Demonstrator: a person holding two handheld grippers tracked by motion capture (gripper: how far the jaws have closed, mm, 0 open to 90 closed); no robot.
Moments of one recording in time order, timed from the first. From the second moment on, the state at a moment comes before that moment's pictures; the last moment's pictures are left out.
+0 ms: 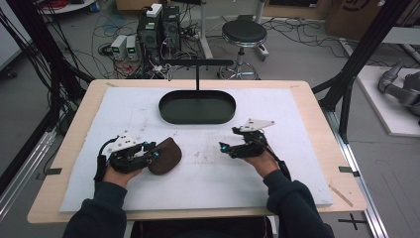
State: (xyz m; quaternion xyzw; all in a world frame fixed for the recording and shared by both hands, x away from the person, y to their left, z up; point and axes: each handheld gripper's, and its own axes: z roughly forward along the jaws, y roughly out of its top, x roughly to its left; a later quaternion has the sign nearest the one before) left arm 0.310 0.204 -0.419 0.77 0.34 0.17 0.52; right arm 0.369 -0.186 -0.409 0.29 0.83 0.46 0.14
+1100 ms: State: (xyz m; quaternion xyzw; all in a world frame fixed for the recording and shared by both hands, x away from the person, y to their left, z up) left arm 0.312 0.212 -0.426 0.75 0.40 0.13 0.51; right arm 0.375 -0.054 -0.446 0.19 0.88 0.42 0.12
